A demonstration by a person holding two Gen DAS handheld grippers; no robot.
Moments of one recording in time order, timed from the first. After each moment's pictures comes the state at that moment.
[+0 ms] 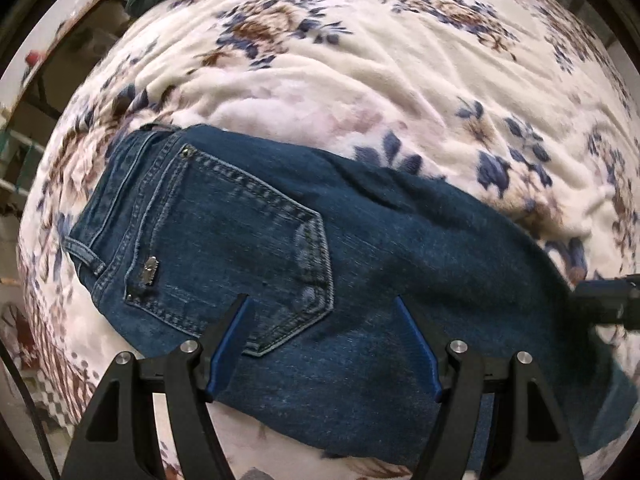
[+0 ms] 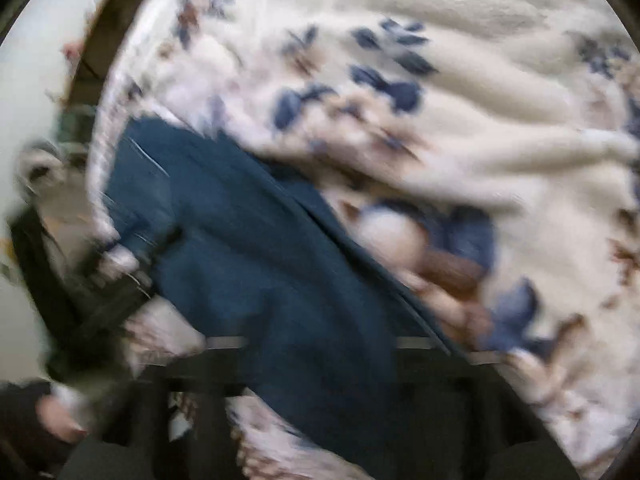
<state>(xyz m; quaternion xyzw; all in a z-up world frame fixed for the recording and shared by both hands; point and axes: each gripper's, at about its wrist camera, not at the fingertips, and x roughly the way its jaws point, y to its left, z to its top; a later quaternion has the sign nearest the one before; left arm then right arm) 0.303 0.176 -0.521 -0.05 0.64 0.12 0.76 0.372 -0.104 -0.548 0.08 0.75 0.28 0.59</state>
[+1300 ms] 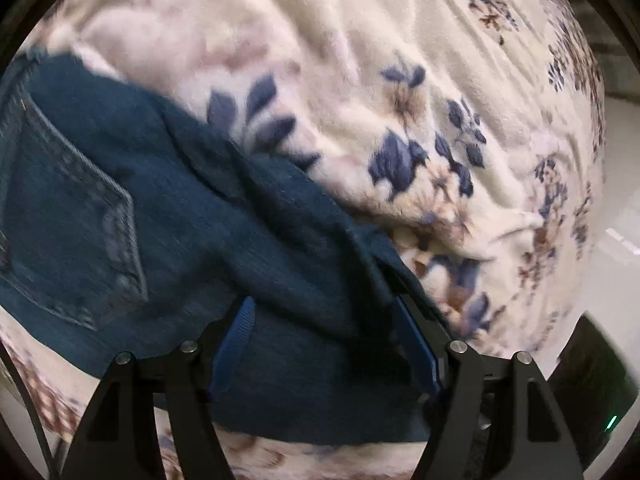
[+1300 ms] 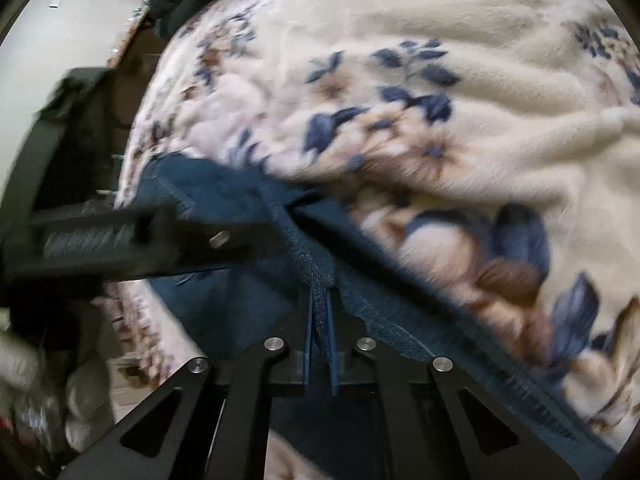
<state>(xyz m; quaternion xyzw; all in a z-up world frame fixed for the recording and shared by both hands) 0.364 0.143 -0.554 -0.27 0.75 0.02 0.61 0.322 -0.098 -0.549 0.14 0.68 0.29 0.66</state>
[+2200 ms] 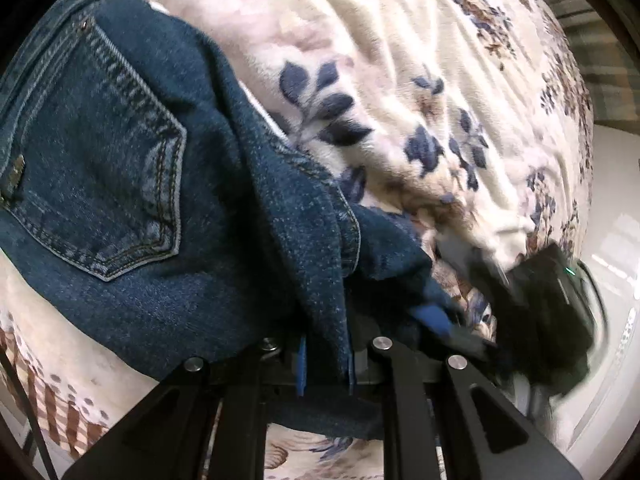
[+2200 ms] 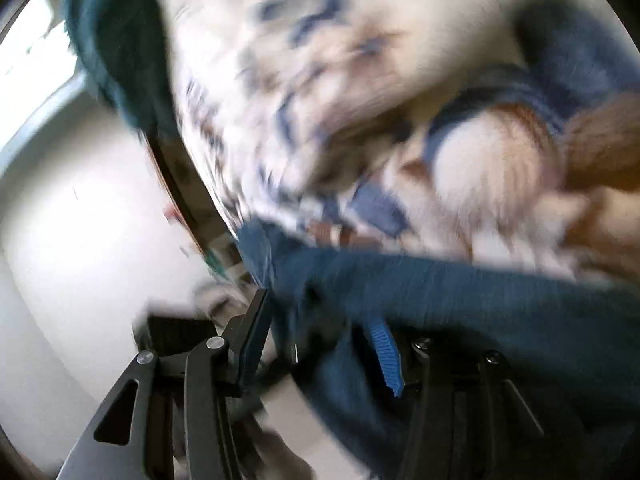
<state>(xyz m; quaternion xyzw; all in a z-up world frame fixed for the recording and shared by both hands) 0.315 0.162 -0.539 -0.30 0.70 0.04 0.65 0.333 -0.106 -0.638 0.54 0.70 0.22 0.42</state>
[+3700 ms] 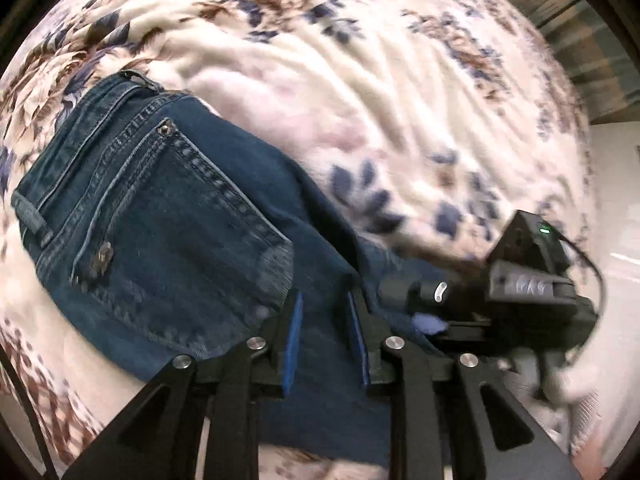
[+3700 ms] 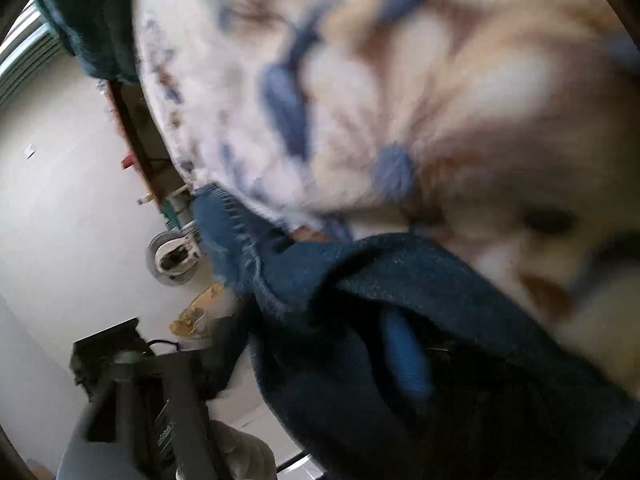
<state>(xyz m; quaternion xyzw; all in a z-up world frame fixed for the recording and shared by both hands) 0.329 0.202 -0.533 -0.22 0.65 0.07 0.73 0.418 0.052 -0.640 0.40 0.78 0.28 0.39</state>
